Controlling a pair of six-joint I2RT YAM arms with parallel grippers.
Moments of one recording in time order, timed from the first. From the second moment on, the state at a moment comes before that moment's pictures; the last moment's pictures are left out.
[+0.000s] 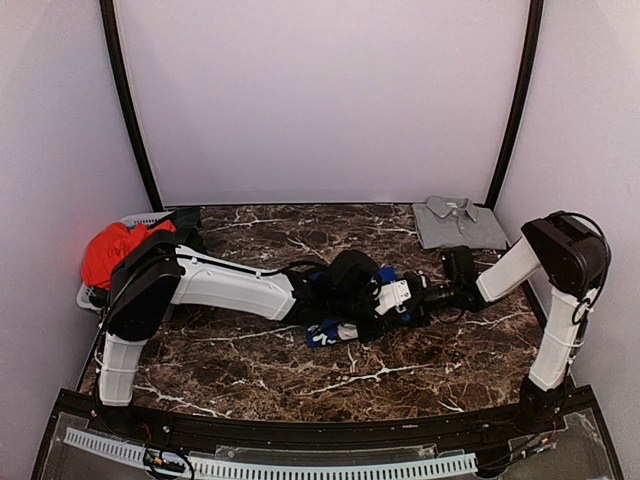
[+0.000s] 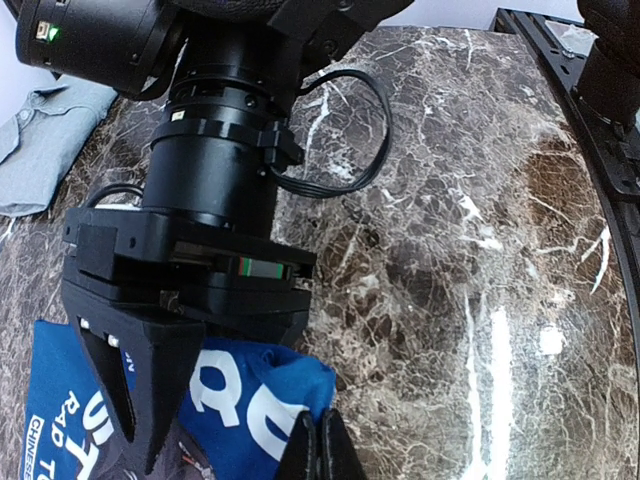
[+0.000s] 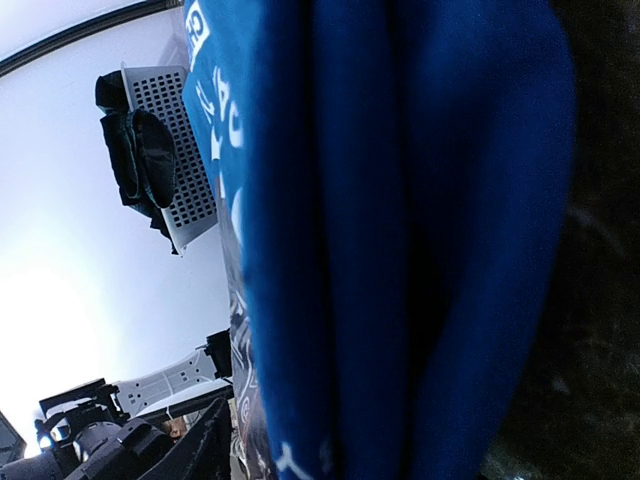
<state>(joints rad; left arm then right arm) -1.12 2.15 1.52 0.02 0.17 0.30 0.37 1.87 0.67 0.46 -0.98 1.10</state>
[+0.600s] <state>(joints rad) -1.12 2.13 1.47 0.03 0.26 0.34 0.39 2.00 0.73 0.52 -1.10 1.11</state>
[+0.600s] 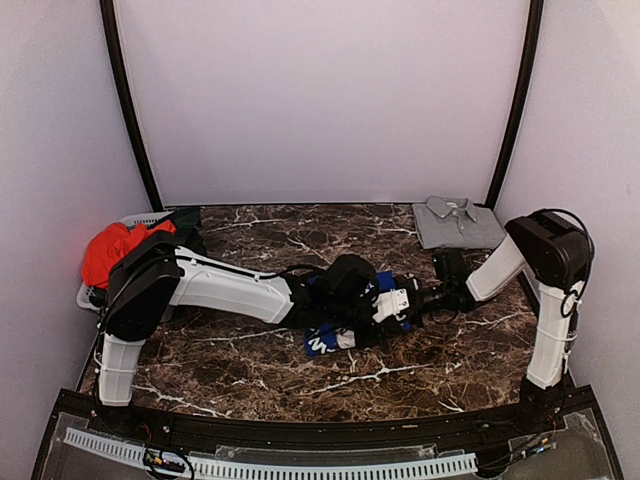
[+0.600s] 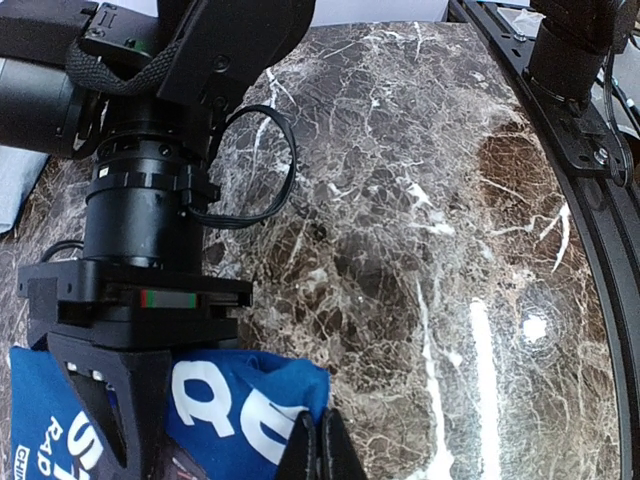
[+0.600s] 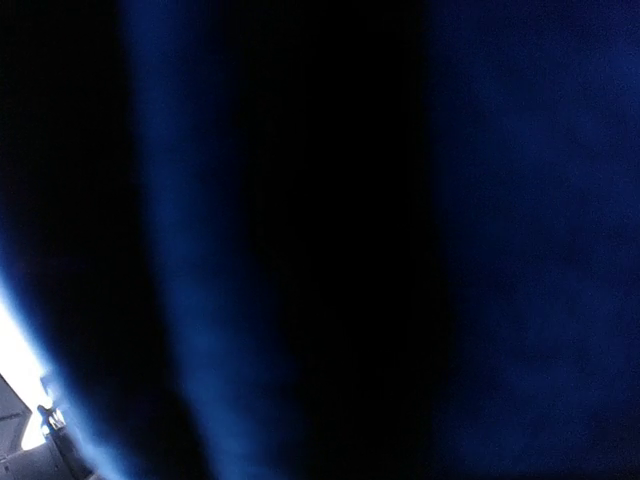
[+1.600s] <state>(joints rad) -1.13 1.69 1.01 0.08 0.11 0.05 0.26 1.65 1.14 -0.83 -0.31 0.28</state>
